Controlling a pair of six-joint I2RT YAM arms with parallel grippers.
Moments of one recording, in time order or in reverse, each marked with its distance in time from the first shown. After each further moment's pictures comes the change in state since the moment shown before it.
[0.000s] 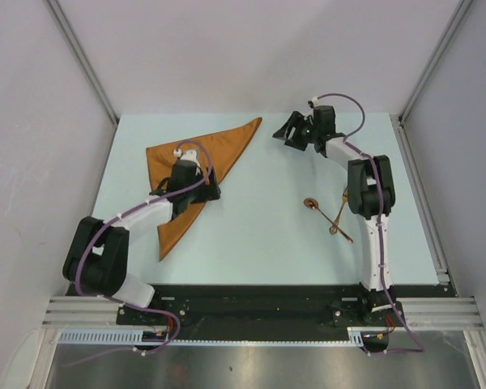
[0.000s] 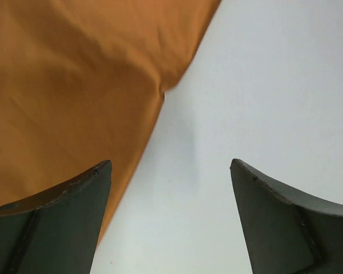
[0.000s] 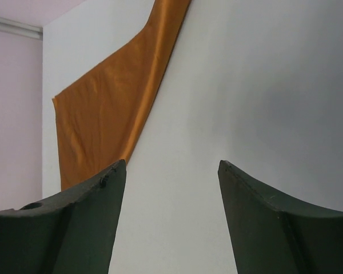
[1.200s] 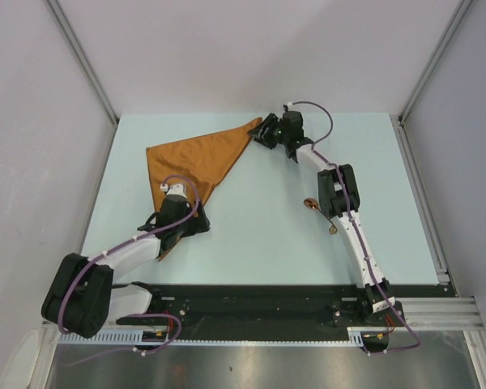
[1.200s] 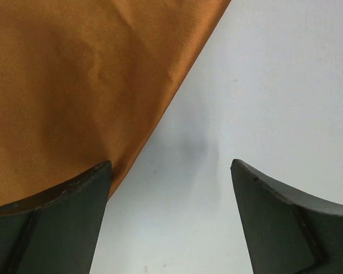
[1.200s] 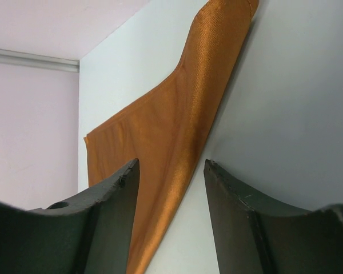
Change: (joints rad) left arm -0.020 -0.267 -0.393 0.022 -0.040 -0.095; right arm 0.130 0.473 0.555 0.082 0.066 0.290
